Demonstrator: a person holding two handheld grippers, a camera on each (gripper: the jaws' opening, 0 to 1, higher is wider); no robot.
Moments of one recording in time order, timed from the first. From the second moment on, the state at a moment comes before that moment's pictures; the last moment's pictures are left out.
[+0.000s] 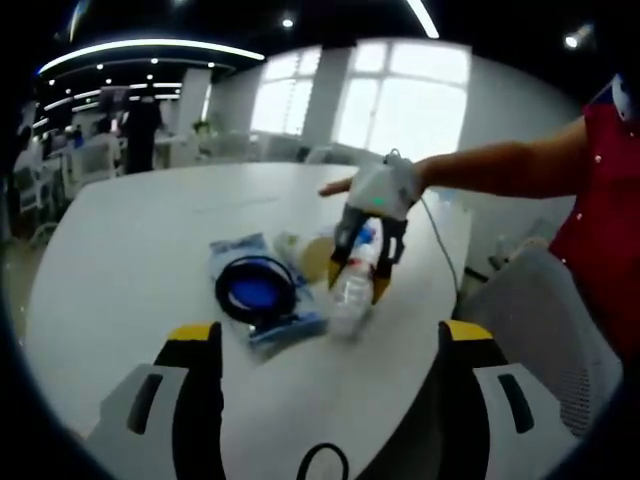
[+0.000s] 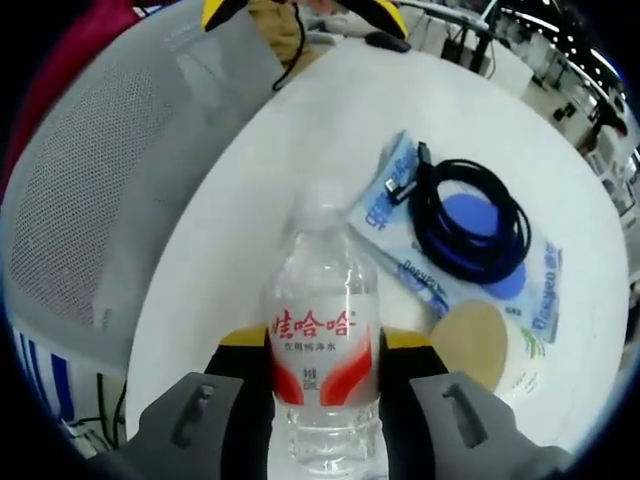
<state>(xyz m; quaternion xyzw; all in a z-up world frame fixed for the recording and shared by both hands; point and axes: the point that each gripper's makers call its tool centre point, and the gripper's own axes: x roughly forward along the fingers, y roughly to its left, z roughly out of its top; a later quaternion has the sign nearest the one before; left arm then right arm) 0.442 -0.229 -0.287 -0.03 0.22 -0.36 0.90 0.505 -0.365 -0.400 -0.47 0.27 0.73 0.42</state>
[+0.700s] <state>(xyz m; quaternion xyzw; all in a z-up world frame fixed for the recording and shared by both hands) 0.445 -0.239 -0.286 -0.02 0.22 -0.37 0.90 0.508 -0.350 -0.377 -0.36 0.25 0.72 0.53</state>
